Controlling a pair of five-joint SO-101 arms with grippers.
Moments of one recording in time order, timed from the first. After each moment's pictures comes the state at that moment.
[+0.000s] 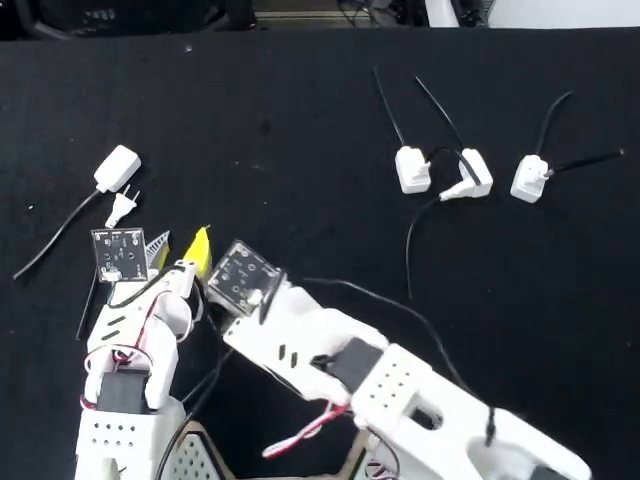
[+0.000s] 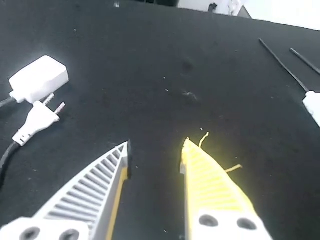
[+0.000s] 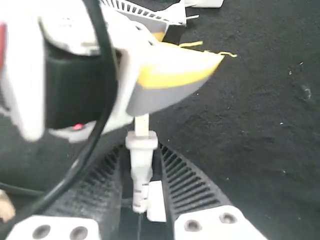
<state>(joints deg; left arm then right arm) -0.5 -100.5 96.3 33.9 5.5 -51.8 -51.9 74.8 21.5 4.4</state>
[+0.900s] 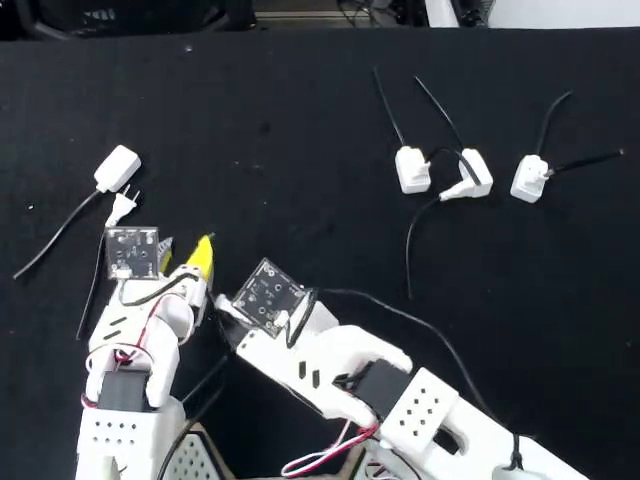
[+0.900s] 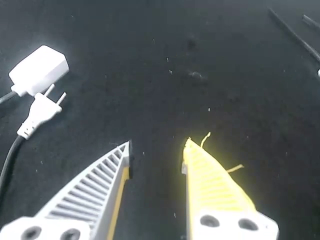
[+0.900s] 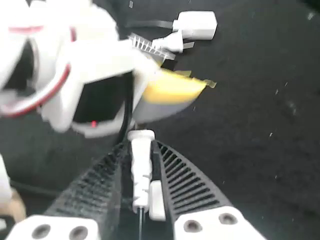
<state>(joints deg) -1.8 -99.6 96.5 35.4 2.4 -51.8 -66.9 82.1 25.8 4.5</state>
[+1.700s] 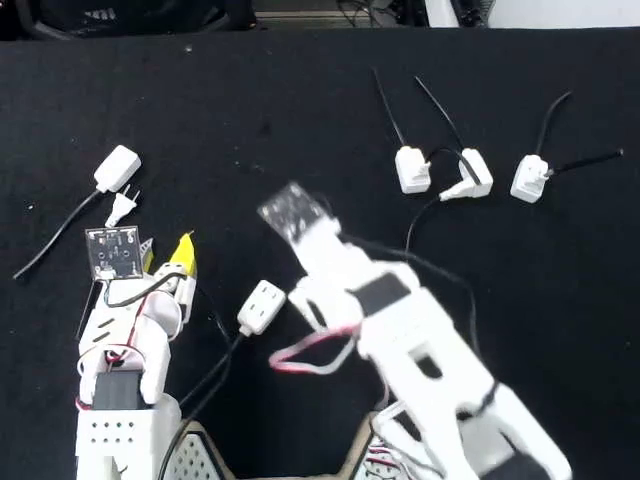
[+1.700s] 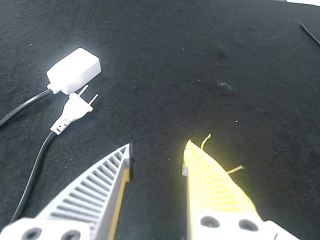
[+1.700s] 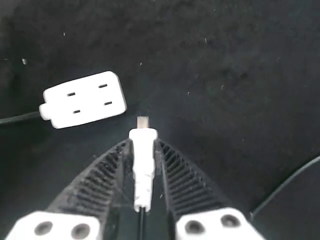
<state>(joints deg) -6.2 -99.6 96.0 35.5 2.4 -30.0 -35.7 52.6 58.5 10.5</state>
